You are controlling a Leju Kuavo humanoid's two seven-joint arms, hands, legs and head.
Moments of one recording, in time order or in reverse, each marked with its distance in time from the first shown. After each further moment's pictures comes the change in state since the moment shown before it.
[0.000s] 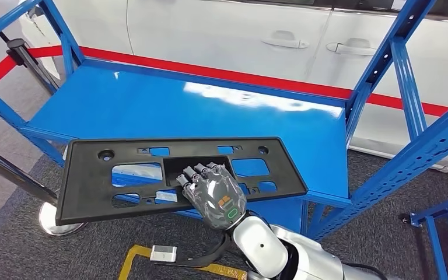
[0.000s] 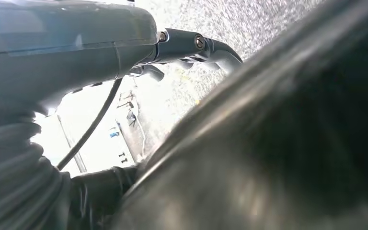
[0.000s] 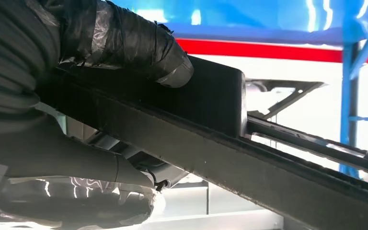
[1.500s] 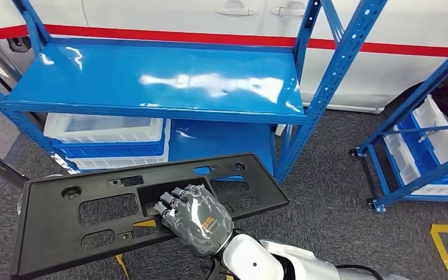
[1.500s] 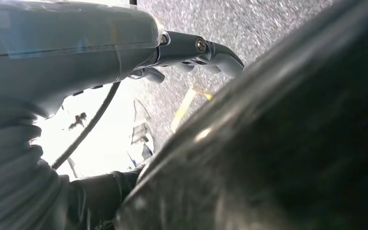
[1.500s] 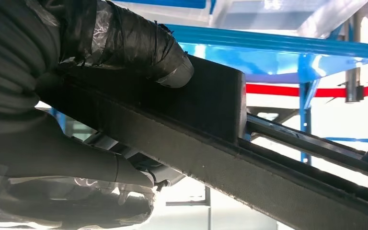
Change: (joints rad) left arm -0.002 -0.008 0.023 0.011 0.001 -0.006 -0.010; right arm -0.054 0.015 0.136 -0.065 -0.143 0.040 0.009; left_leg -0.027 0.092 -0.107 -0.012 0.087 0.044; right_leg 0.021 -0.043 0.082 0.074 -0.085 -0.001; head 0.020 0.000
